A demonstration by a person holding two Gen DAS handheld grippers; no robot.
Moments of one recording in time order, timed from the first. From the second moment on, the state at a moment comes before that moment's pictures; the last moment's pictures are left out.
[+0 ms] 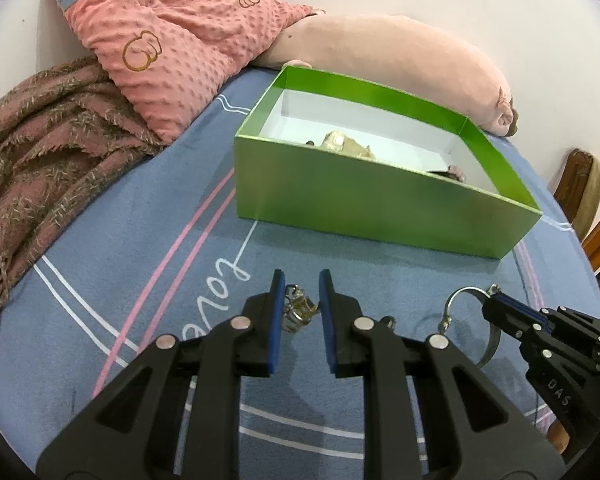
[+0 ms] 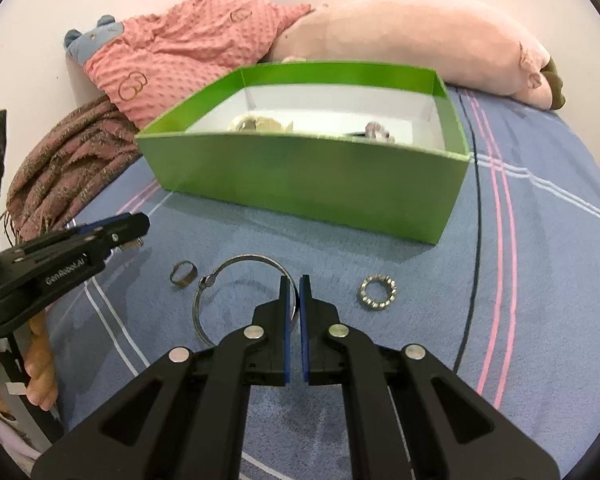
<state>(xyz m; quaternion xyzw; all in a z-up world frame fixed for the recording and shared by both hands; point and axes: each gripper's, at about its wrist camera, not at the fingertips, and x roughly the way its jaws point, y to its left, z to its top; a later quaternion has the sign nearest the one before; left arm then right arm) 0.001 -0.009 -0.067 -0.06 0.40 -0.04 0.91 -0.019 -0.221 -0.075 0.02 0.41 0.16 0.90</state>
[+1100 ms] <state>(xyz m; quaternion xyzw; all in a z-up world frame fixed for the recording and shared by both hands) 0.128 -0.061 -0.023 -0.01 0.43 -0.19 0.88 0.121 -0.238 -0.038 0.01 0.44 0.04 0.90</state>
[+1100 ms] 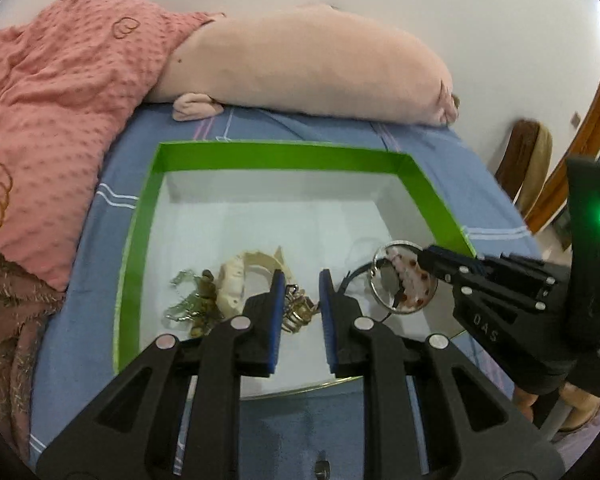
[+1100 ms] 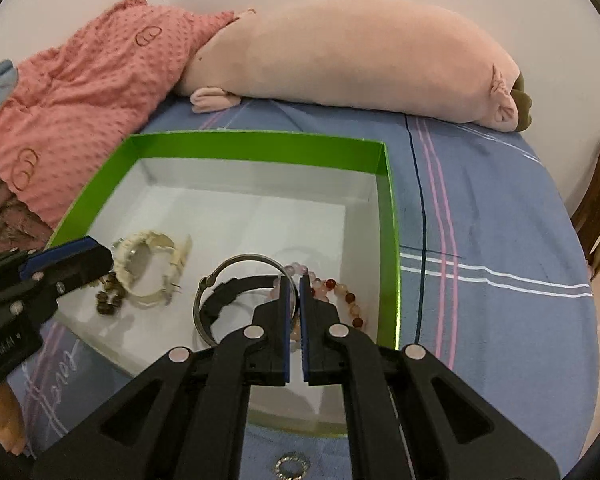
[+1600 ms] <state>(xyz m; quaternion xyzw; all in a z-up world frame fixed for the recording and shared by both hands) 0.132 -0.079 -0.047 0.04 0.46 -0.18 0.87 0.117 -0.228 -0.047 -0.01 0.45 0.03 0.89</state>
